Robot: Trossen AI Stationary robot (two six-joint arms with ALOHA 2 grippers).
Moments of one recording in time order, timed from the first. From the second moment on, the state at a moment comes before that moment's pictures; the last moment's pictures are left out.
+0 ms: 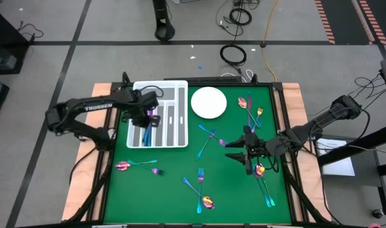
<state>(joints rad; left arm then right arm) 0.46 1.34 0.93 -1.10 0.18 -0.91 0.49 1.01 0.69 0.04 0.49 0.42</state>
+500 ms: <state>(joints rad) 0.58 1.53 0.93 -1.05 0.20 -0.82 0.49 1.01 0.69 0.04 0.49 0.42</state>
